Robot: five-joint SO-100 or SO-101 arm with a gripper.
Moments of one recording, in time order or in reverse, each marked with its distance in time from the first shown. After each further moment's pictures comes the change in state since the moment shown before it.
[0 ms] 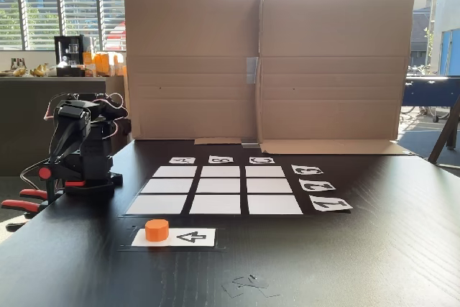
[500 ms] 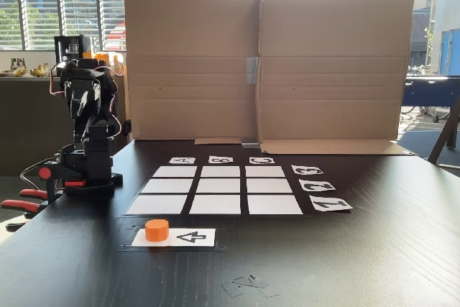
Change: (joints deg) arm -10.1 -30.4 -33.9 16.1 9.0
